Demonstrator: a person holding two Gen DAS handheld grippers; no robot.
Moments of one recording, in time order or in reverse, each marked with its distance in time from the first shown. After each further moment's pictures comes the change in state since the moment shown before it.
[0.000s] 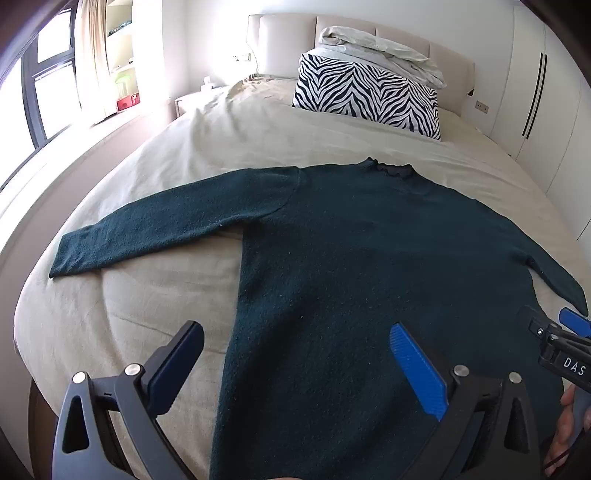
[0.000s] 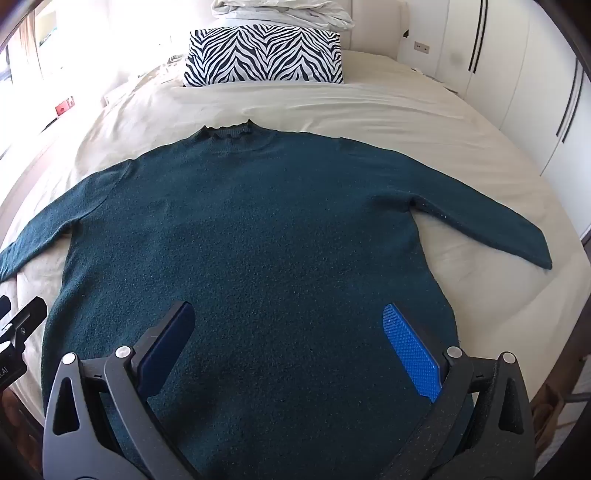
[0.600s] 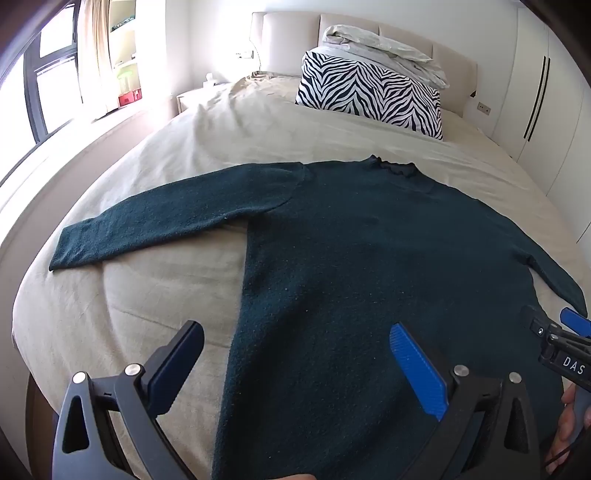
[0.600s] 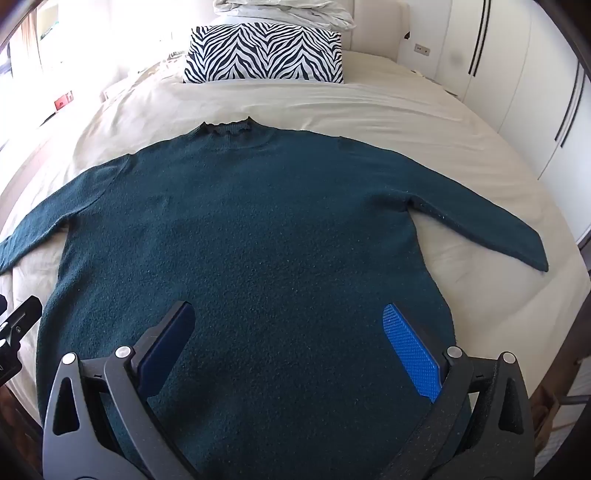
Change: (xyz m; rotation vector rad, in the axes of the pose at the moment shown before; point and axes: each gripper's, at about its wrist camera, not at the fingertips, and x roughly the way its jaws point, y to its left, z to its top) left arm 0.002 0.006 -0.006 -0.024 0.012 -0.019; right arm 0.001 0.004 -0.003 -0.024 -0.012 -0.031
